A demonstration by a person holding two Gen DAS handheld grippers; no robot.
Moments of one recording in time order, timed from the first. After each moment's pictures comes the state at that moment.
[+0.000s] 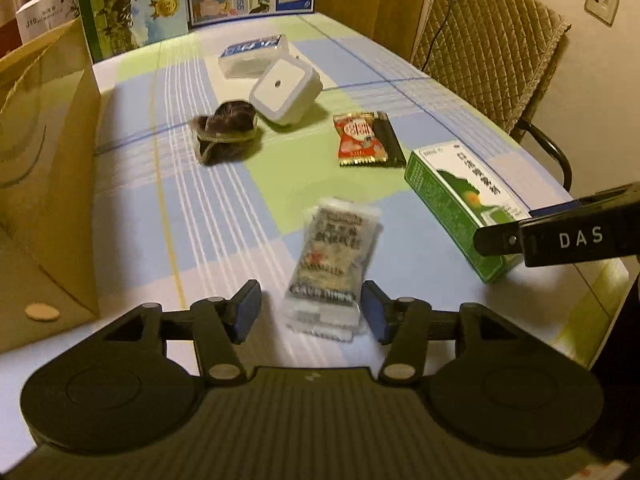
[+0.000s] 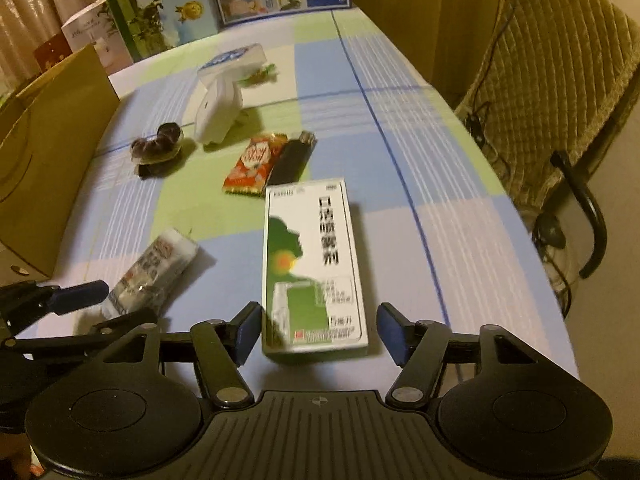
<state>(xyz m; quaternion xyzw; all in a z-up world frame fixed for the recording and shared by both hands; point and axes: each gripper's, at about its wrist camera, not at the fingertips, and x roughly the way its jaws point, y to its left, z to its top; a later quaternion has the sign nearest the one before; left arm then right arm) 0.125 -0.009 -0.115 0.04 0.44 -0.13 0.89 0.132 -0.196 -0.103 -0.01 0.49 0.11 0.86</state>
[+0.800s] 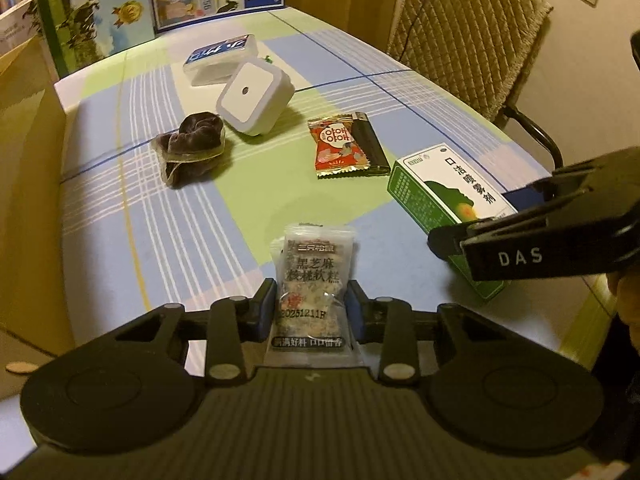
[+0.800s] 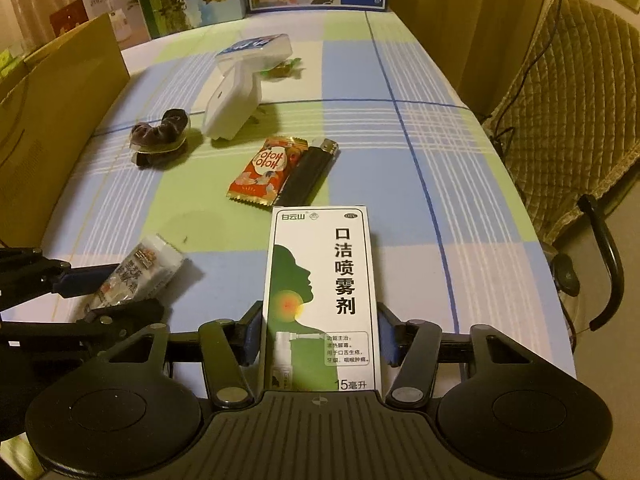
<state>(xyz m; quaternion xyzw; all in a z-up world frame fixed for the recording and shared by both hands) 0.149 -0.023 -0.119 0.06 0.45 -0.17 0.88 0.159 -0.182 -0.121 -0.06 0.49 0.13 0.86</state>
